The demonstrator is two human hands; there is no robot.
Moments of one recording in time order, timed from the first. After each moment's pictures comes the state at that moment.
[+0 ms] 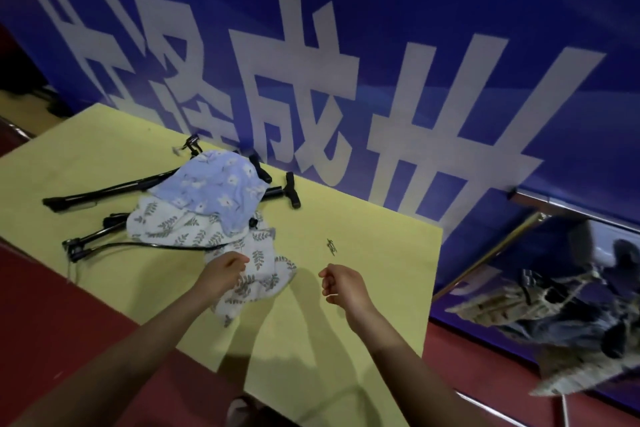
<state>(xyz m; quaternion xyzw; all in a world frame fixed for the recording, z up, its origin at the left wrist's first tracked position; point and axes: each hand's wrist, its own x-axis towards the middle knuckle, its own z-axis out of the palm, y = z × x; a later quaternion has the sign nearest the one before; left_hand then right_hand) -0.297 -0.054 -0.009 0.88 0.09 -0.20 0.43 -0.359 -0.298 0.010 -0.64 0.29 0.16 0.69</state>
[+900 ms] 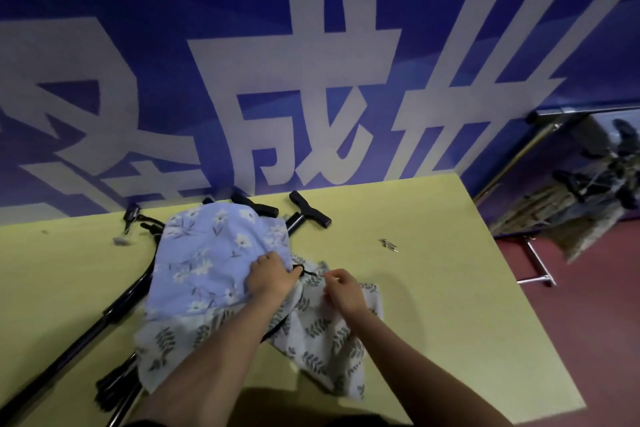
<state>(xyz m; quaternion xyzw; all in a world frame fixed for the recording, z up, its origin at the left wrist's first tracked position) -0.069 -0.020 -0.098 0.95 -0.19 -0.24 0.07 -0.204 -0.107 -0.075 -0.63 0.48 0.00 0.61</state>
